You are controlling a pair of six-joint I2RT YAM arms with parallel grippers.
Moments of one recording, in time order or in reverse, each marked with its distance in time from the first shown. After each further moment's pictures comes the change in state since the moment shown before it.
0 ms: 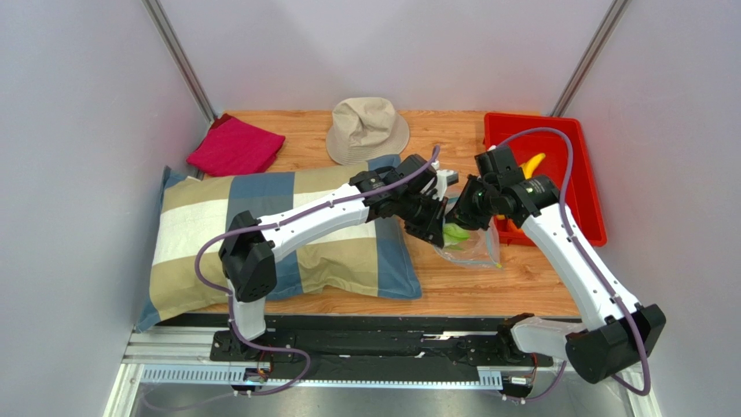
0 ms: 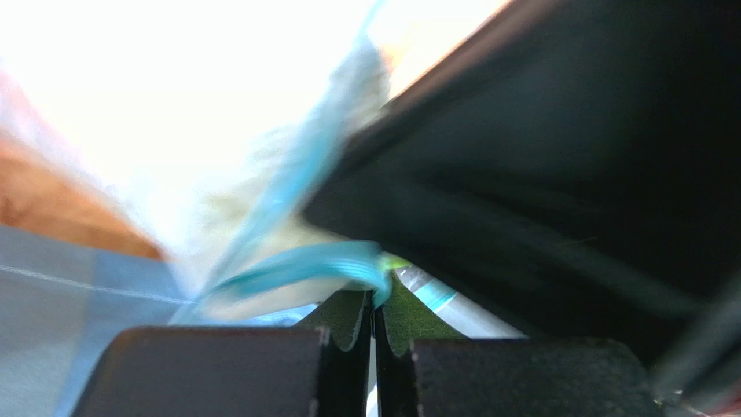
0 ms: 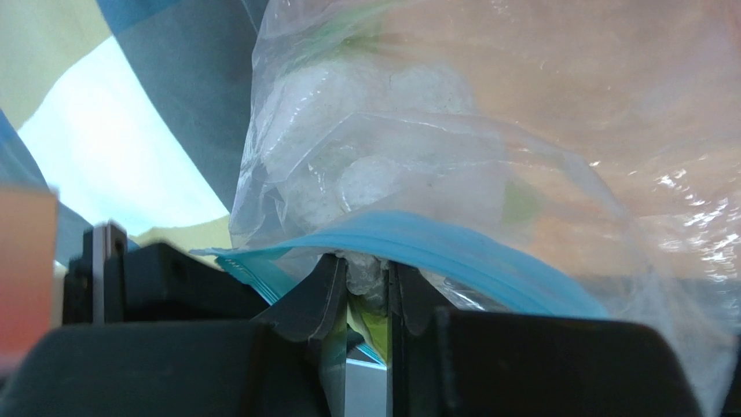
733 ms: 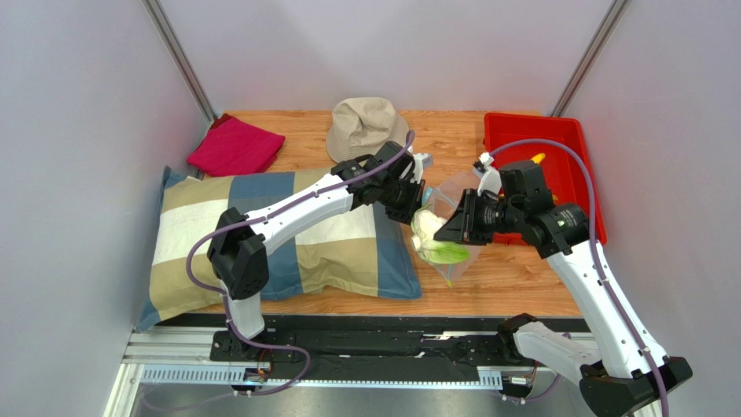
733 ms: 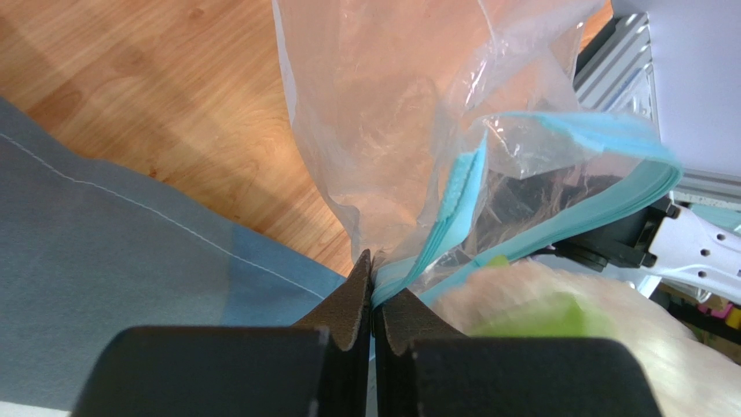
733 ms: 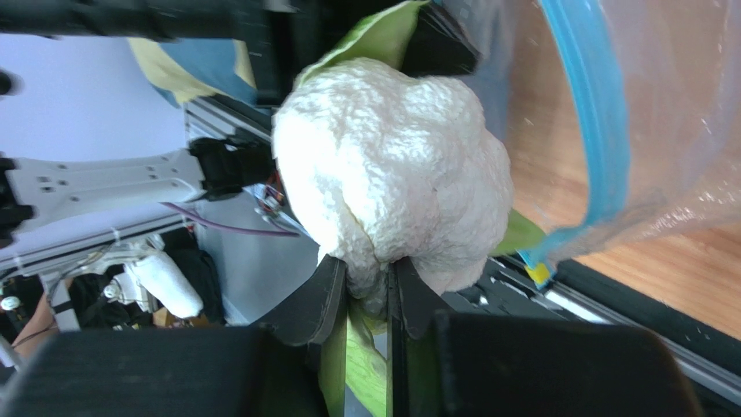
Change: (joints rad) left arm 0.113 -0.062 -0.093 0.014 -0.034 0.002; right arm -0.001 -0.245 -0.084 0.025 -0.401 -0.266
